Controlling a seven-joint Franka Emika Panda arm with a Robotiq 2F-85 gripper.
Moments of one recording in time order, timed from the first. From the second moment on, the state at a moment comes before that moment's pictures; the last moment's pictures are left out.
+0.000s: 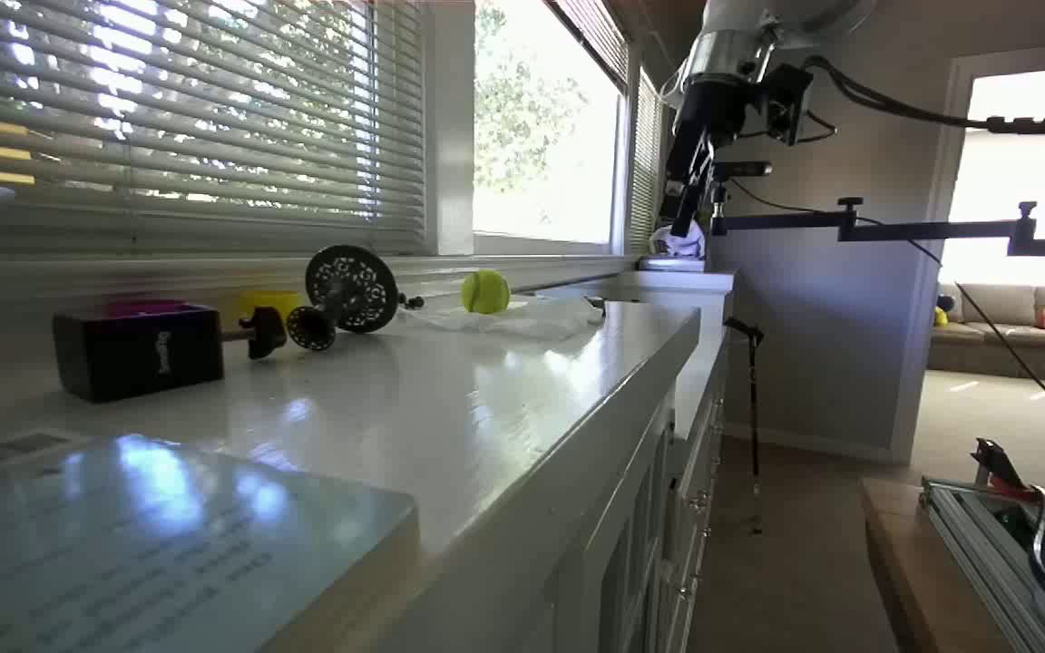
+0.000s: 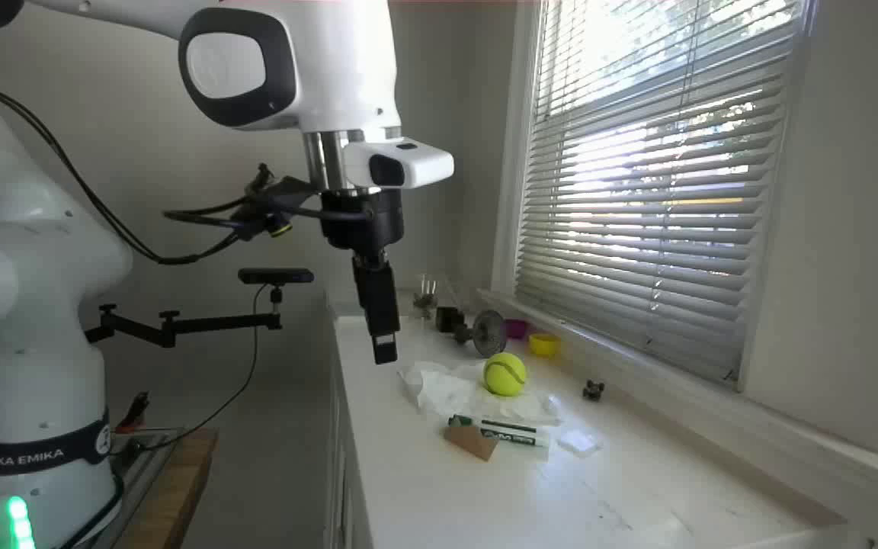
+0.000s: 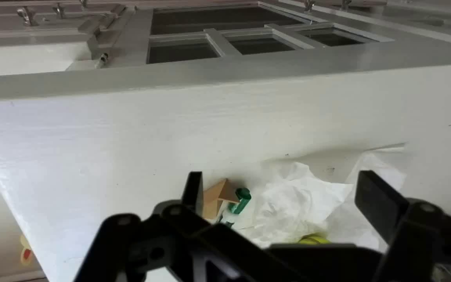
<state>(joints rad) -0.06 -0.56 -0.45 -2.54 0.03 2.15 -0.44</state>
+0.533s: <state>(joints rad) -0.11 -0.52 -0.39 -2.54 0.03 2.15 -0.37</state>
